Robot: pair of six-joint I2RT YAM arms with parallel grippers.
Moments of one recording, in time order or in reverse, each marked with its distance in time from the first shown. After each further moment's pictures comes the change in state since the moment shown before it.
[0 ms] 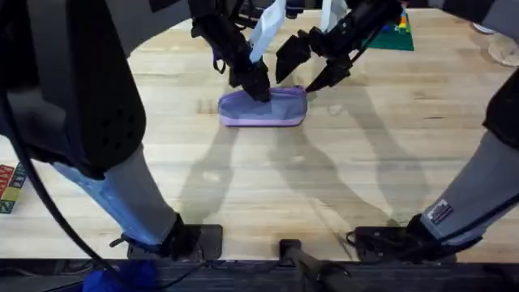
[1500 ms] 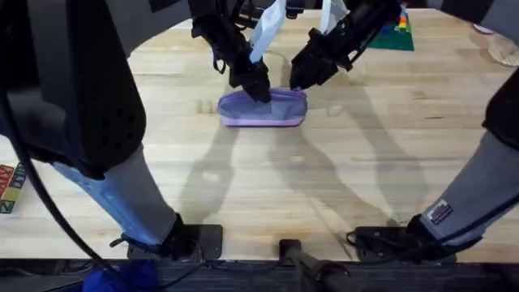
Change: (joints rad) left arm 0.000 0.000 0.000 -0.002 0.000 0.000; right arm 0.007 0.000 0.000 -0.020 0.010 0.045
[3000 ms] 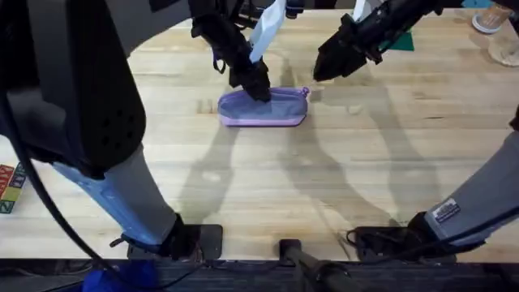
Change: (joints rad) left arm 0.000 0.000 0.000 0.003 0.000 0.000; right arm -0.139 -0.057 -0.001 -0.070 -0.005 -0.002
